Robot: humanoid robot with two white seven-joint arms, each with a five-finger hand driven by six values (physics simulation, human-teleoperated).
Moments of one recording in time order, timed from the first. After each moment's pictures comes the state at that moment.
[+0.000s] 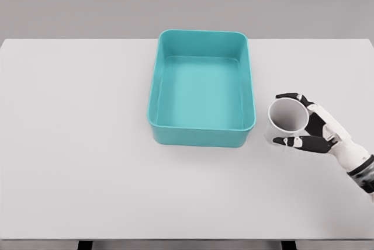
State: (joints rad) left arm 0.03 0.00 -0.09 -0.08 0.06 -0.04 -0.02; right arm 0.11 -0.47 -0.04 -1.67 -0.50 -0.18 0.61
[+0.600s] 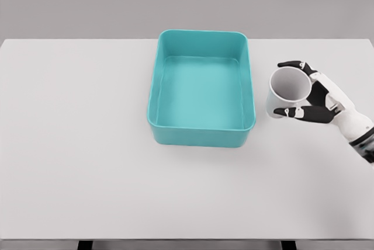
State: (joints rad) left arm 0.03 0.00 -0.09 -0.08 0.06 -0.04 -0.02; right arm -0.04 -0.47 -0.04 -1.66 -0.49 -0.10 0.61
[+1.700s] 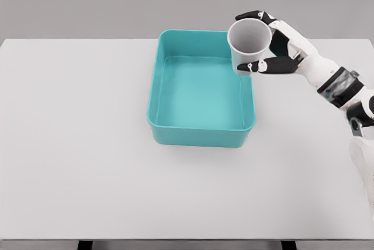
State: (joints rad) left arm 0.03 0.00 -0.09 -0.08 0.06 -0.04 -0.02; right arm -0.39 -0.37 0.11 -1.62 -0.35 0.07 0.61
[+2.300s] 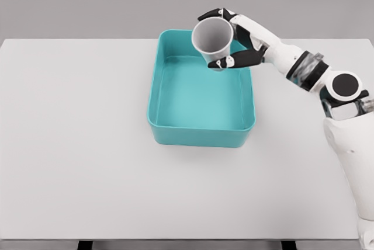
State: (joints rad) left arm 0.03 0.00 -0.09 -0.08 0.06 -0.04 -0.02; right arm -0.54 -0.33 0.27 -1.55 -0.20 0.07 0.61
